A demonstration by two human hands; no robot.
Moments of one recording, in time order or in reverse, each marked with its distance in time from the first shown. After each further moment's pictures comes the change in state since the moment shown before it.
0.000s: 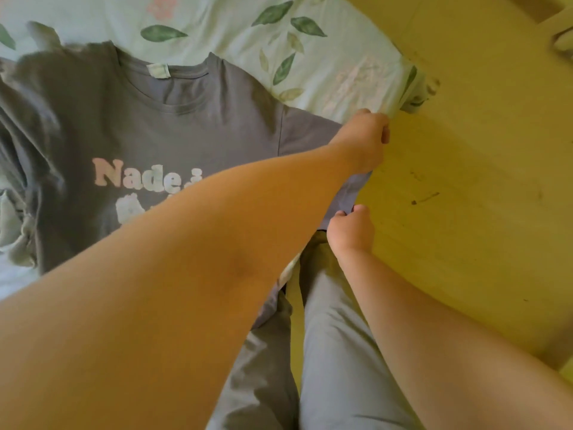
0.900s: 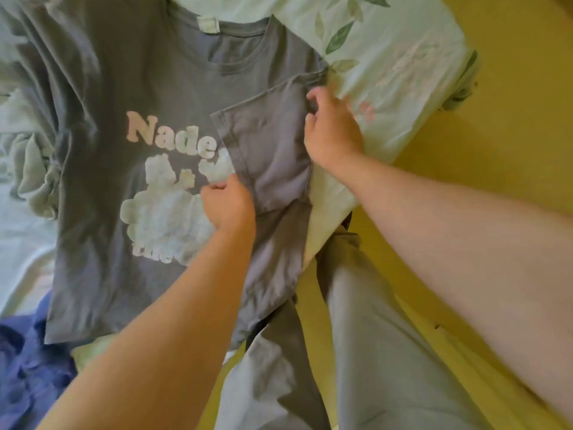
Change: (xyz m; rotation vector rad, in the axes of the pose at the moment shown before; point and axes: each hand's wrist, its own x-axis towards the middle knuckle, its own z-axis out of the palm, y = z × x) left_hand -0.204 -0.176 0.034 -1.017 1.050 -1.126; right_hand 0.001 -0.131 0.057 -0.339 -0.068 -0.875
